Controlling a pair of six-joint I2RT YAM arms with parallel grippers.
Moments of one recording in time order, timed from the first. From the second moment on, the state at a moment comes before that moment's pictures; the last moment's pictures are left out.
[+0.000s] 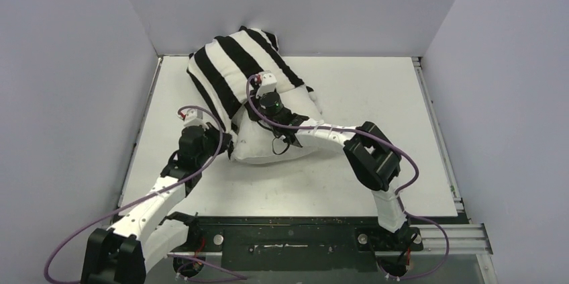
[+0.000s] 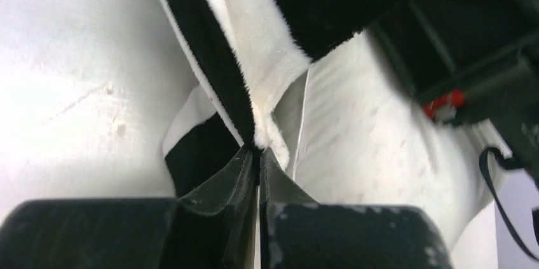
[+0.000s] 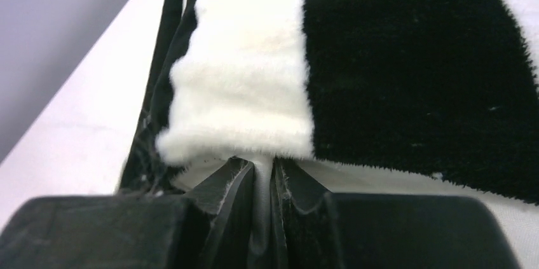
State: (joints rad) left arm -0.27 1.01 0.47 0.08 0.00 -0.71; right arm 0.87 2.03 1.42 0.31 0.21 0.34
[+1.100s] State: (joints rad) left arm -0.52 0.84 0.55 -0.25 -0.27 -0.69; right arm 0.70 1.86 0.95 0.99 -0.19 0.46
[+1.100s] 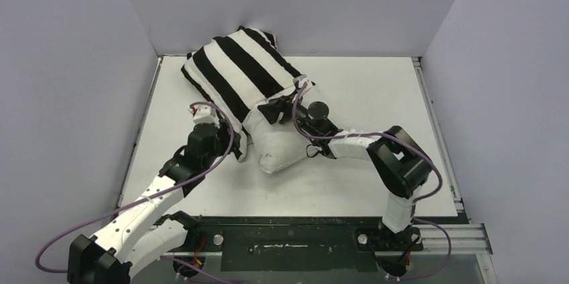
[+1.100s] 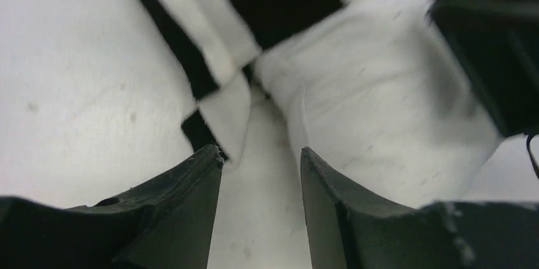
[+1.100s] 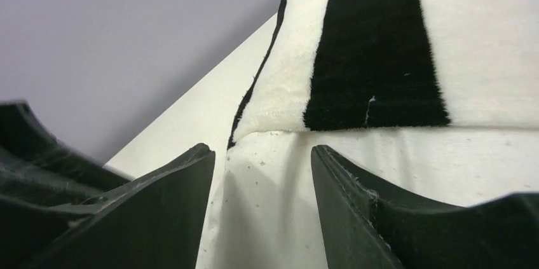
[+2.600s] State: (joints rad) left arm -0.48 1.64 1.10 0.24 0.17 0.23; right arm 0.56 1.57 0.84 0.56 -0.15 0.28
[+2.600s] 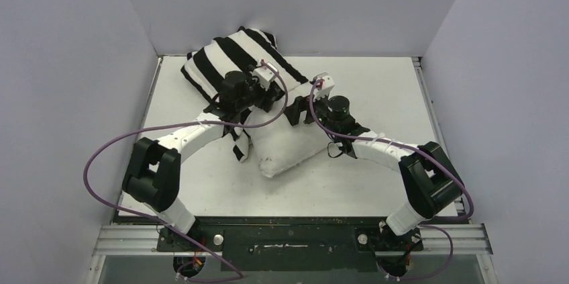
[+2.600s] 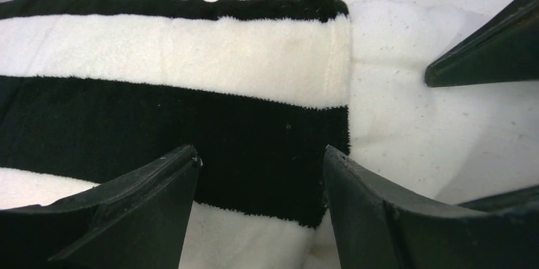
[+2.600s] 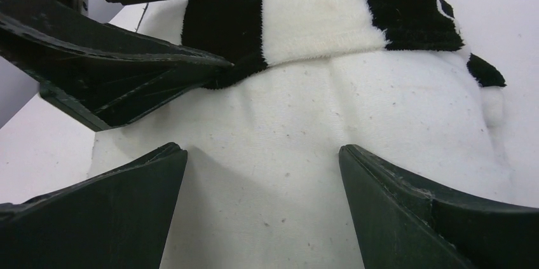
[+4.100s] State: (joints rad) left arm -0.64 1.45 1.08 0.20 0.11 0.14; right arm 0.51 1.85 1.00 0.83 -0.29 0.57
